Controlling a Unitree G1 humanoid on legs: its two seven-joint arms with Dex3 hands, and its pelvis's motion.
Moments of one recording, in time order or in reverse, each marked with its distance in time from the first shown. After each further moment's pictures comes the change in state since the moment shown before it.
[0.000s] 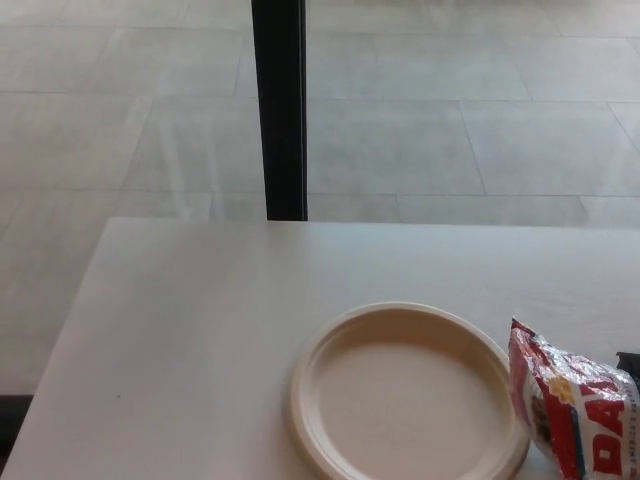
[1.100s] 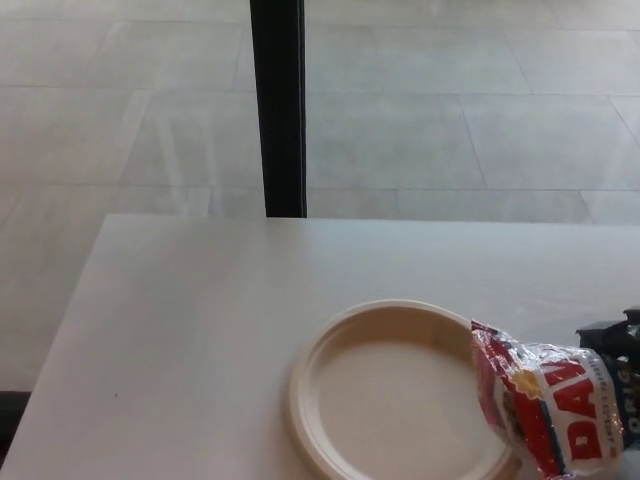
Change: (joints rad) left_arm 0.013 0.029 -0.037 -0.011 0.027 -0.040 -0.009; right_arm -0.103 -0.023 0.016 -0.169 -0.120 0.033 0.091
